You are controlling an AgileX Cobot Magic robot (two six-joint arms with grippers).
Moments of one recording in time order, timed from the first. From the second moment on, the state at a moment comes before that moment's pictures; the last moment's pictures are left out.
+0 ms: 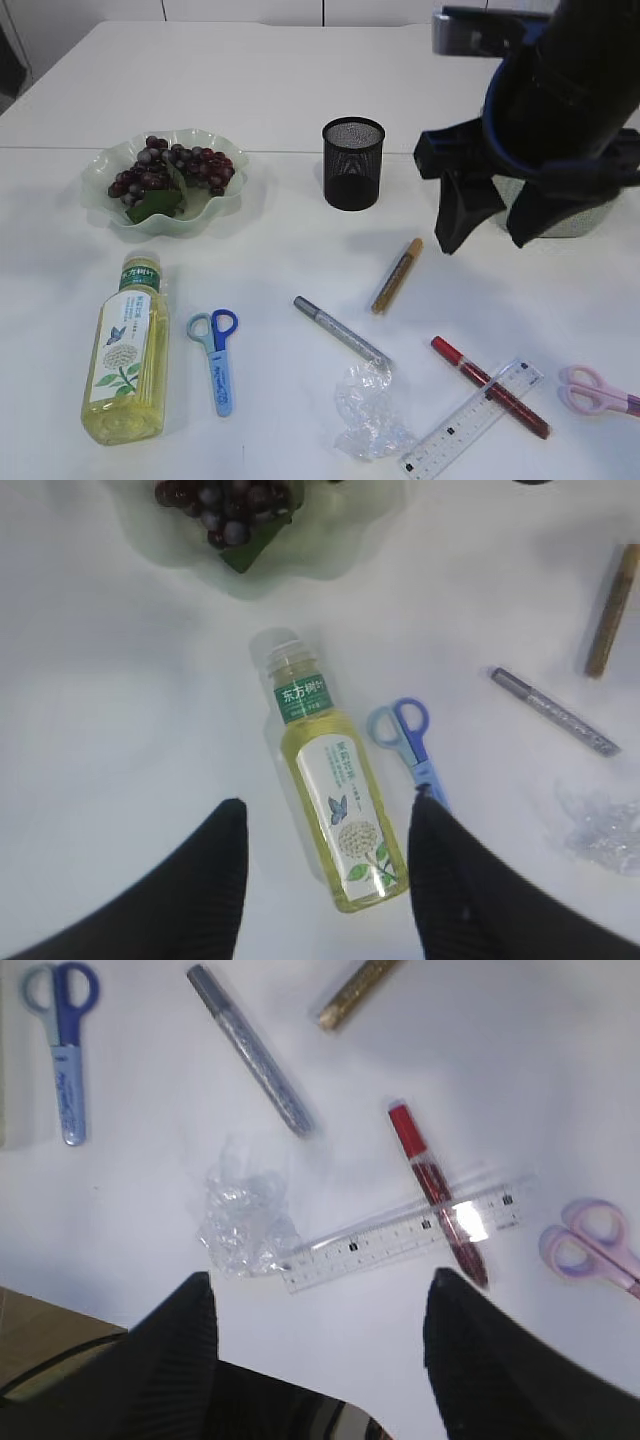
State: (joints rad) left arm -0.28 1.45 -1.52 -0.04 1.24 -0.19; right arm 0.48 1.54 -1.38 0.09 1.25 0.23
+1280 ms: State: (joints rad) left arm -0.28 1.21 -1.49 -0.10 1.26 -0.20; right arm 0.64 1.75 -1.27 0.14 1.15 0.37
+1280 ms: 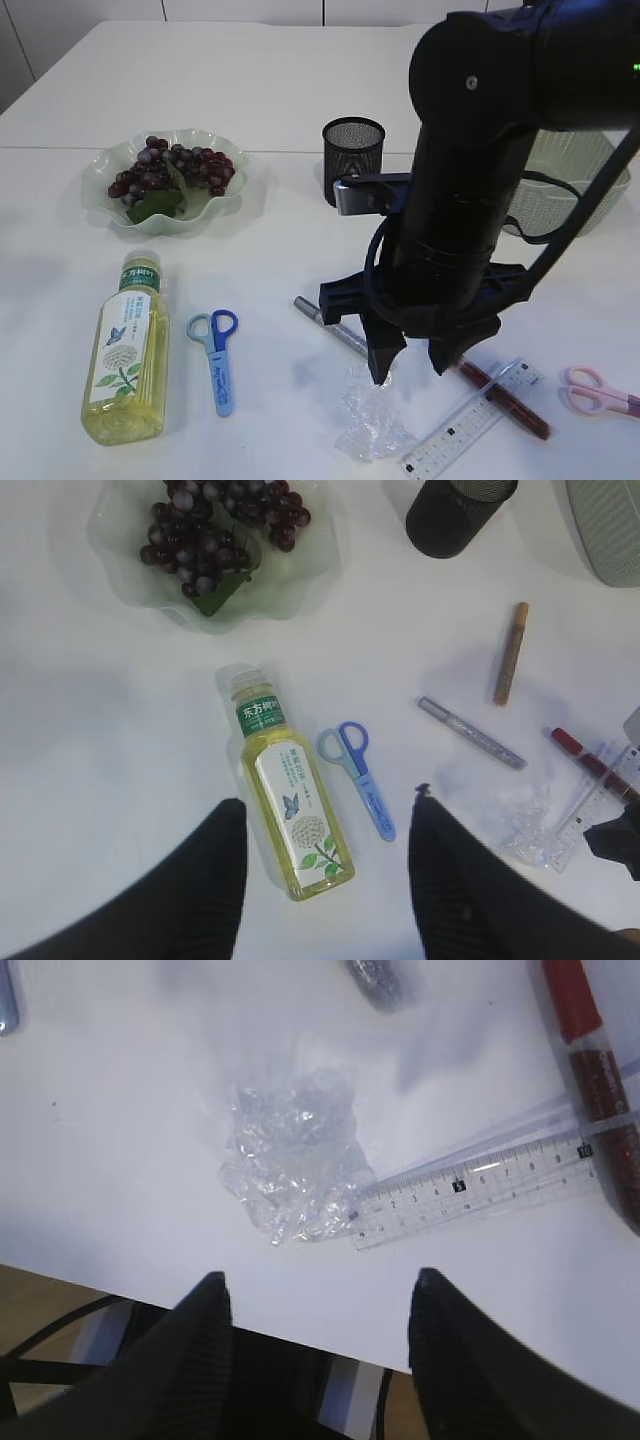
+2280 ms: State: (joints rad) left arm -0.28 1.21 -1.49 -0.10 1.26 -0.15; right arm 0.64 1.91 -1.27 0.19 1.04 0.37
